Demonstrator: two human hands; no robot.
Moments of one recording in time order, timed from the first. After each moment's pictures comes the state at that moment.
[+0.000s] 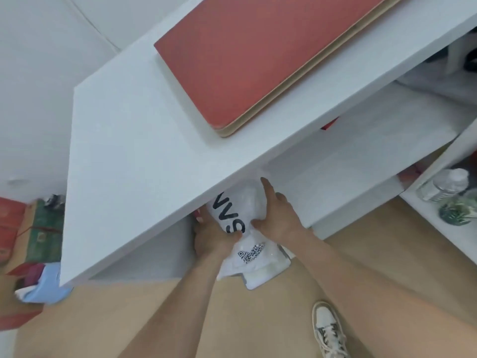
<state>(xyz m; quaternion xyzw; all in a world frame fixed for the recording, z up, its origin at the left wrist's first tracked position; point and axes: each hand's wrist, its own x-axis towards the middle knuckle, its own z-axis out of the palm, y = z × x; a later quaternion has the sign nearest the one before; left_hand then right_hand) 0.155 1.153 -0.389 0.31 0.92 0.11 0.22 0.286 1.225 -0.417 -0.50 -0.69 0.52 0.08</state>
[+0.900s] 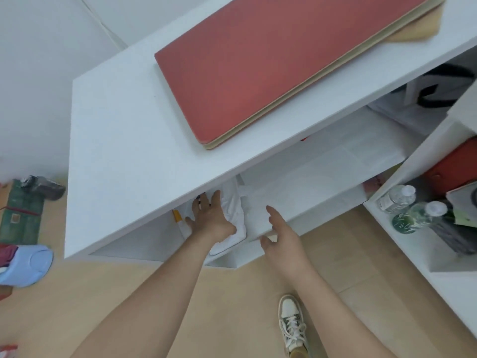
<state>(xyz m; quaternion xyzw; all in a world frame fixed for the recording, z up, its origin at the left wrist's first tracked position) 0.188 1.179 -0.371 0.41 0.87 -0.10 0.26 0.376 1.170 -0.362 -0.52 -0.59 0.60 0.14</state>
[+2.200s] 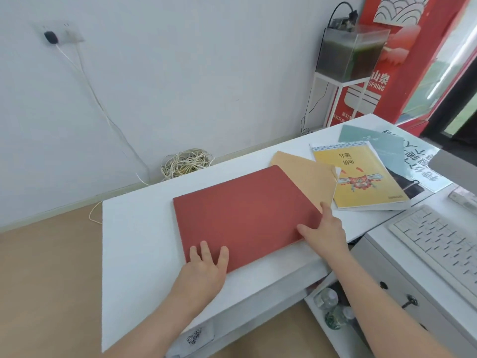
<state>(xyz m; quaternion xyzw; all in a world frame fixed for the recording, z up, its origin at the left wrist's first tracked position) 0.215 1.228 -0.118 0.69 0.70 -0.17 0.00 0.455 1.369 -0.092 -0.70 -0.61 0.33 0.18</state>
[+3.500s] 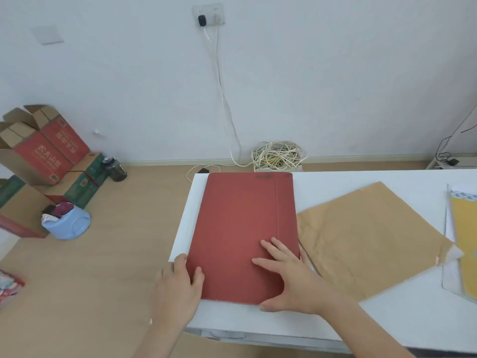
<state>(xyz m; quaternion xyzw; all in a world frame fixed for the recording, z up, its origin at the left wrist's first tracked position) 0.170 1.150 -0.121 0.21 0.97 0.15 0.05 0.324 1.353 -0.100 -0.15 -0.93 0.30 -0.11</state>
